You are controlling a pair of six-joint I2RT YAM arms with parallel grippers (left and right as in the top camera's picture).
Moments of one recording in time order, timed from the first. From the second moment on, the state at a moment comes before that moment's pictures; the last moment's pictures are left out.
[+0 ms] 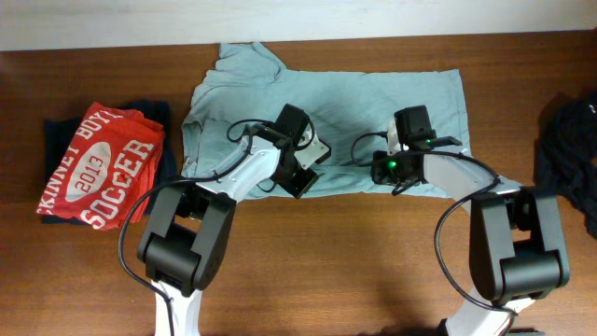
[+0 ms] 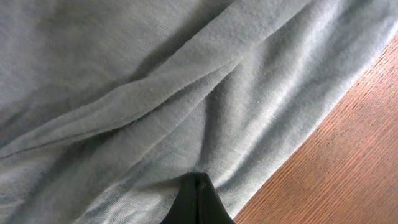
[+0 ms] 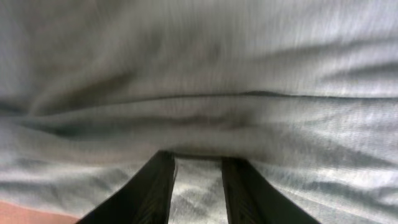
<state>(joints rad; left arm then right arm) -0.50 2.12 1.46 -0.72 0.26 0.28 0.12 1.88 1.09 -0.46 -0.20 0.24</state>
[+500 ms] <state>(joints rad) -0.50 2.12 1.46 -0.72 0.26 0.28 0.12 1.91 1.18 -0.50 -0.16 0.23</state>
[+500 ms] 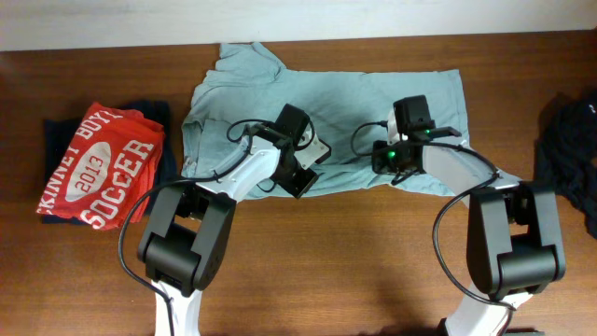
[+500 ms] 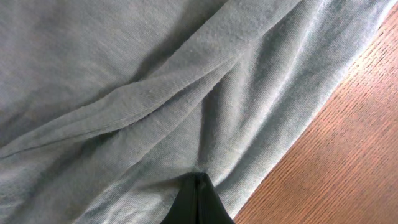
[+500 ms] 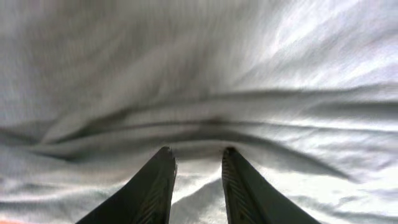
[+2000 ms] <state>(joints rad) -0.50 2.12 1.46 -0.72 0.23 0.28 -0.37 1.90 1.20 -0.68 -0.26 0.41</state>
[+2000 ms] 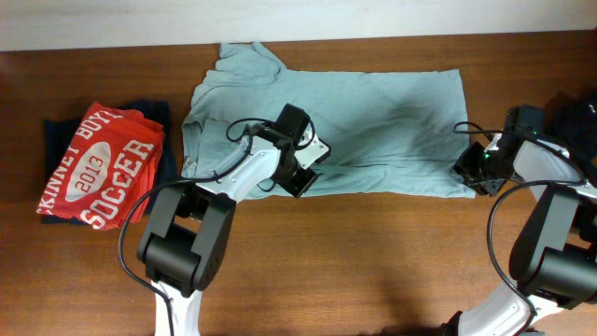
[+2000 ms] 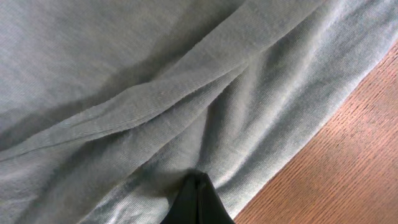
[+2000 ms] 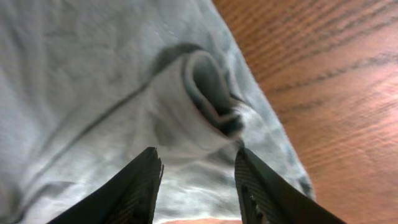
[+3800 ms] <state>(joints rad) -0.50 2.12 1.46 -0.71 0.23 0.28 -0.37 1.90 1.22 -0.76 -0.32 0.41</state>
